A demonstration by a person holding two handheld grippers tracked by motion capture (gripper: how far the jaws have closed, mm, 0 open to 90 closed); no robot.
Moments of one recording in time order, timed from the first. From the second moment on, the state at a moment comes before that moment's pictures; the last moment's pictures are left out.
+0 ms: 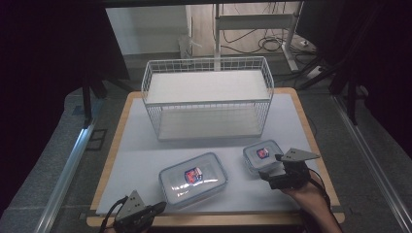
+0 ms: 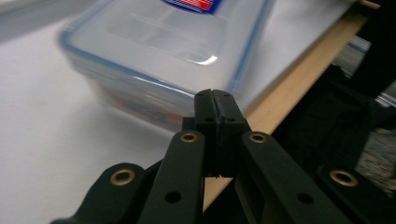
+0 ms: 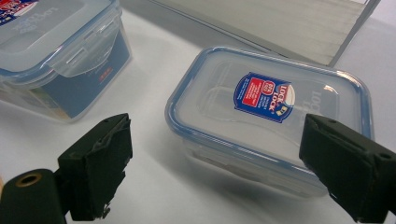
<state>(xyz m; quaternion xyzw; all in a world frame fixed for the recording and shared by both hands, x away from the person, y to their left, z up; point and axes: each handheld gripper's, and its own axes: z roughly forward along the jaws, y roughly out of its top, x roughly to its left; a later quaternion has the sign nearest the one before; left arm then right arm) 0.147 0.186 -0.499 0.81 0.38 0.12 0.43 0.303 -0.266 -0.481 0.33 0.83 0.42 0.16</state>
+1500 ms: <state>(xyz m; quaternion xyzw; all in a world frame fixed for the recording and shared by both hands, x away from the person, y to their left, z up) 0.238 0.210 -0.511 0.78 0.46 0.15 0.40 0.302 -0.249 -0.480 0.32 0.84 0.42 0.12</state>
